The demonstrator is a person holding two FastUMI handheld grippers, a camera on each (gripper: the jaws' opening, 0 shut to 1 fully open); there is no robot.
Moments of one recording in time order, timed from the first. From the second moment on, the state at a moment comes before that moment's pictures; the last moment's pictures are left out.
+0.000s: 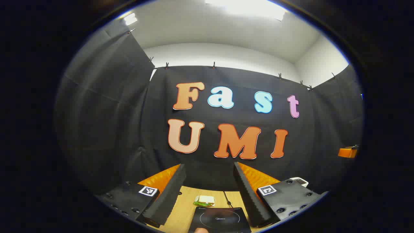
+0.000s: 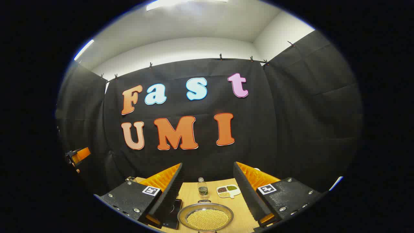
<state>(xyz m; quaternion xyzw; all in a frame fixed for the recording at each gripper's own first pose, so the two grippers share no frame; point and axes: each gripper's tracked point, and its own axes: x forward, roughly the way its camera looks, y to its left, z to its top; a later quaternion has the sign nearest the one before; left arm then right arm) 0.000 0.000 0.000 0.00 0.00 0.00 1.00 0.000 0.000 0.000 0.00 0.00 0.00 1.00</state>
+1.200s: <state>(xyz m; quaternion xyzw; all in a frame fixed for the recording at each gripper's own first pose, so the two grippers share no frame) -0.019 -0.010 0.005 0.00 -0.01 -0.01 1.00 -0.011 0.014 0.010 0.02 -0.01 0.04 1.00</state>
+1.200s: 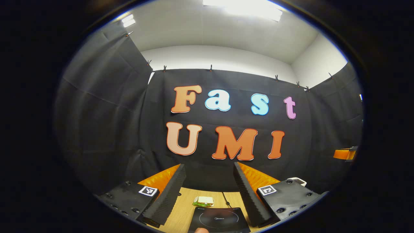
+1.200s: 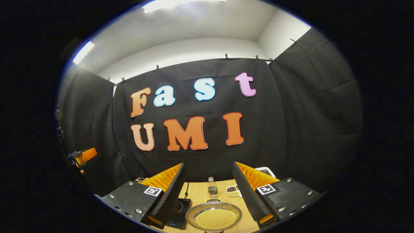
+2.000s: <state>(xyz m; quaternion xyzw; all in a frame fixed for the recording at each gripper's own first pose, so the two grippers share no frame) -0.025 -0.025 0.013 0.00 -0.02 -0.03 1.00 -0.017 0.035 -0.074 0.03 0.05 0.07 1.00</state>
